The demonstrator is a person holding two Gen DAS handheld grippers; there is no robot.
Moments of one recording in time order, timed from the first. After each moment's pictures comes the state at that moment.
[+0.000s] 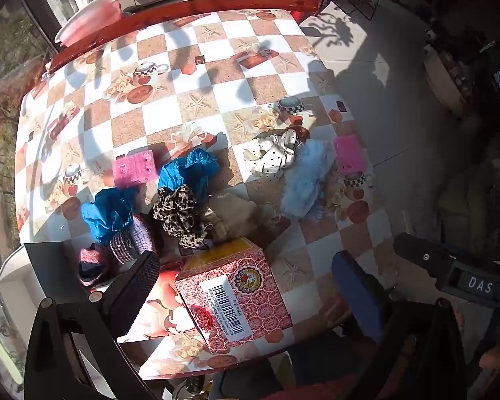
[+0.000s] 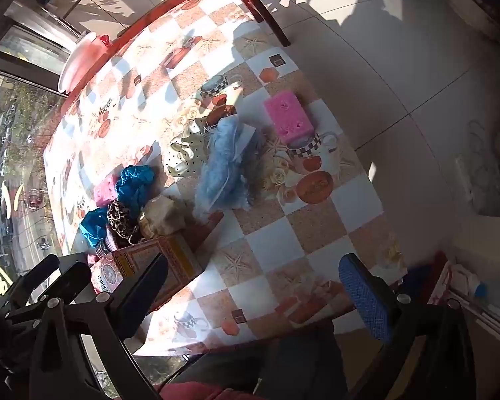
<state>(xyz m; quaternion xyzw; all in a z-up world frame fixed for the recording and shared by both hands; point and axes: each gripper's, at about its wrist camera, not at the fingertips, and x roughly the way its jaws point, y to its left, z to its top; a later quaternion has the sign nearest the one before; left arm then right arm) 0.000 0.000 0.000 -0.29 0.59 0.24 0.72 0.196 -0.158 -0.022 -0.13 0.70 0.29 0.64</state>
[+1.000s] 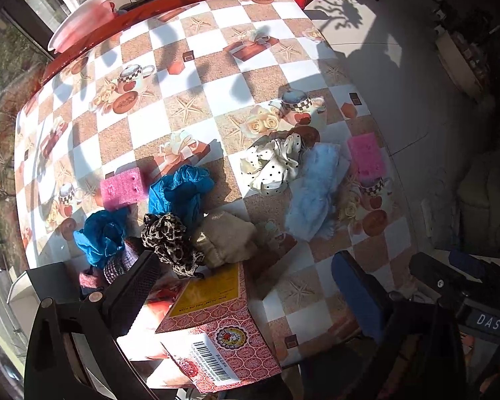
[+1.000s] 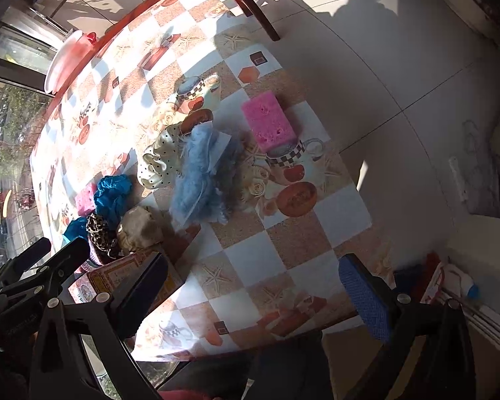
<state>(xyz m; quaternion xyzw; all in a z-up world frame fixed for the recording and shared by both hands) 0.052 0.011 -0.025 -0.24 0.61 0.26 0.71 0.224 -0.157 -0.047 -0.15 0.71 0.28 0.63</state>
